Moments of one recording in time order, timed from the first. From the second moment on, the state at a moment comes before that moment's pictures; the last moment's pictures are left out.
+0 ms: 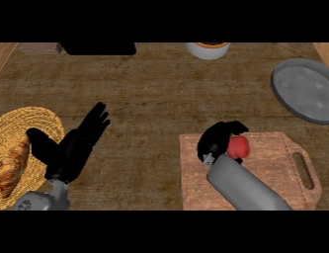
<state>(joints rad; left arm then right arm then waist) -0.09 0.24 -0.24 -1.55 0.36 0.07 0.20 -0.58 -0.14 0.77 -1.01 1.26 0.88 0.93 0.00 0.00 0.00</state>
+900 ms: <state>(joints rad) -0.05 0.21 -0.18 -1.53 0.34 0.06 0.18 -0.46 -0.25 0.74 -1.32 1.20 0.46 0.54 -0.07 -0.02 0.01</state>
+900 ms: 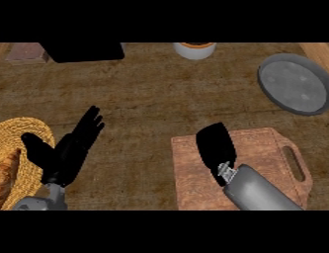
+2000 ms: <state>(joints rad) -0.05 0.20 -0.19 -1.57 0.32 0.05 0.19 0.01 -0.54 -0.08 -1.72 0.30 0.06 -0.16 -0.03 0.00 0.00</state>
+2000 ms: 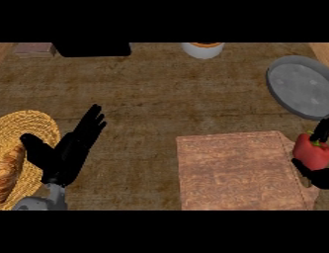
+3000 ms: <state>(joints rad) -0.09 0.16 -0.21 -1.55 0.29 0.00 0.20 -0.61 -0.56 -0.34 -0.59 0.43 -0.33 -0.64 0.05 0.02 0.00</state>
